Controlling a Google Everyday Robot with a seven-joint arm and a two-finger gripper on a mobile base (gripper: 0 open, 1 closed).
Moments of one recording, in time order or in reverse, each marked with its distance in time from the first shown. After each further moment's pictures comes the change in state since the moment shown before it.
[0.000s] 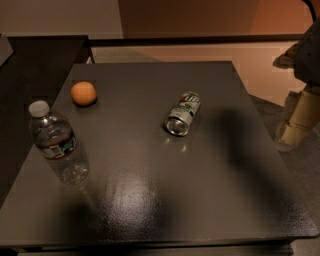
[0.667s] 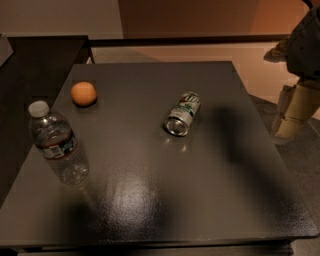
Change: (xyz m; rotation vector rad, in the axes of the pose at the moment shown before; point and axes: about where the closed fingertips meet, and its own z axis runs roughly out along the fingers) arm -0.012 -0.009 -0.001 0.003 -0.012 -0.073
